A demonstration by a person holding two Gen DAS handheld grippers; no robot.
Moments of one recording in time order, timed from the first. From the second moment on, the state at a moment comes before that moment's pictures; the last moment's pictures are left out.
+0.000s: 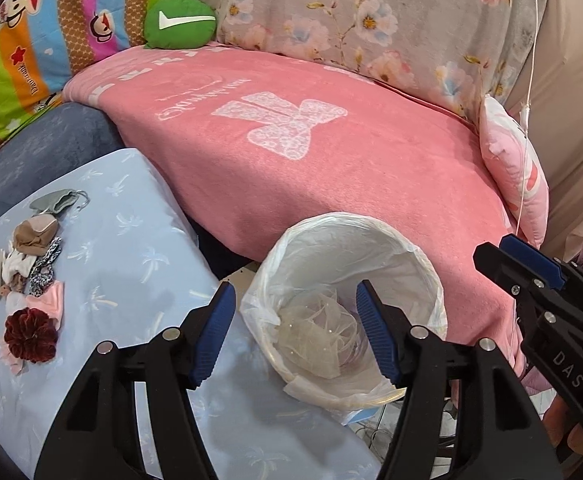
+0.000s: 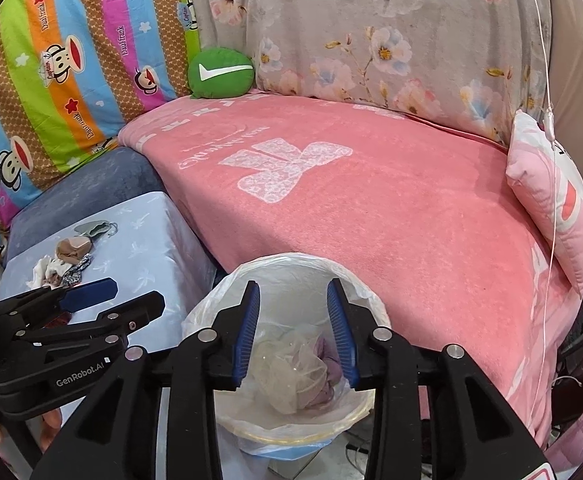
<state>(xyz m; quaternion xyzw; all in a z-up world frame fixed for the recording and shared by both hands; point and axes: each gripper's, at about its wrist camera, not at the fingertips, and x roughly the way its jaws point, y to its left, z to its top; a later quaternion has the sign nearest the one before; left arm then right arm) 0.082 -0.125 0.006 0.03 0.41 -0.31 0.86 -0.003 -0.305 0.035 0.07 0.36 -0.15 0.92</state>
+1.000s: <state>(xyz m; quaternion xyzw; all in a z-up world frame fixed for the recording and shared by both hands) 0.112 0.059 -0.023 -0.02 0.41 -0.12 0.90 0.055 -0.123 0.002 0.03 0.41 -0.01 0.91</state>
